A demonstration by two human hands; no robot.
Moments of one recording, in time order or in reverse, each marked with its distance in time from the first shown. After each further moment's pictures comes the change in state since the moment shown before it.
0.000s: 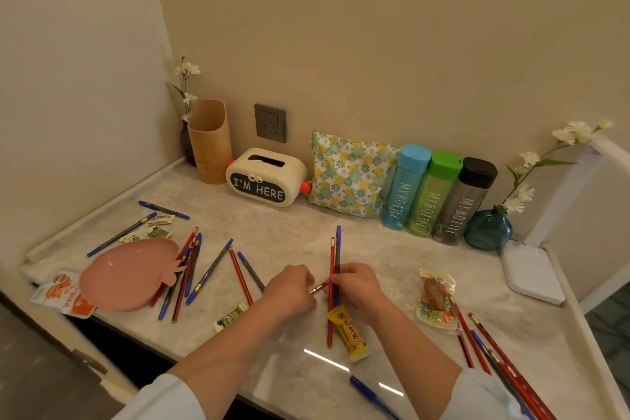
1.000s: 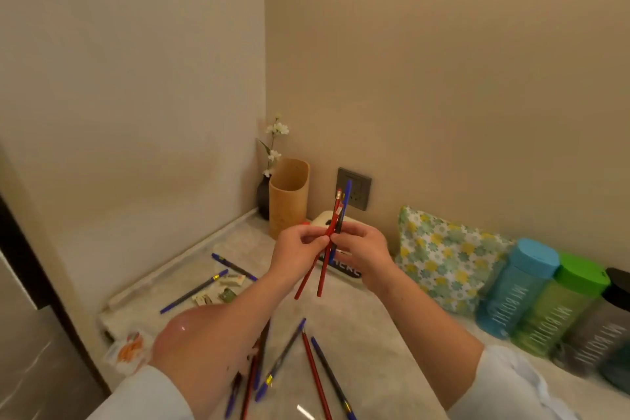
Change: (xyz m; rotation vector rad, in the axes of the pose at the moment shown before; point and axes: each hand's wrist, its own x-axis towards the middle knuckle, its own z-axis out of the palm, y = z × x) left_hand 0.046 -0.053 -0.198 -0.861 0.507 0.161; right_hand 0.039 -0.187 0.136 0.157 -0.225 -0.359
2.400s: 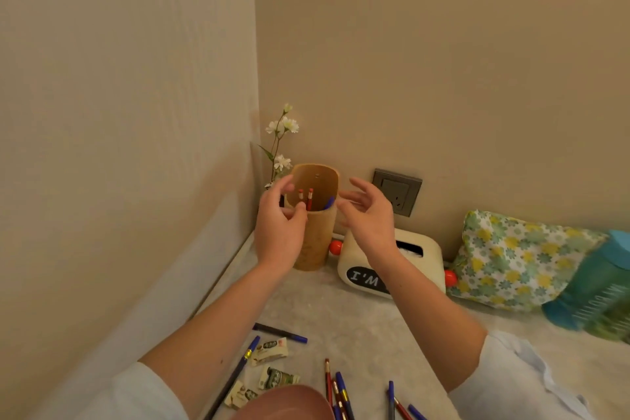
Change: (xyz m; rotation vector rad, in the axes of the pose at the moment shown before) left_hand 0.200 -0.050 -0.100 -0.022 0.061 0.248; right_hand 0.152 -0.003 0.122 -0.190 0.419 -0.307
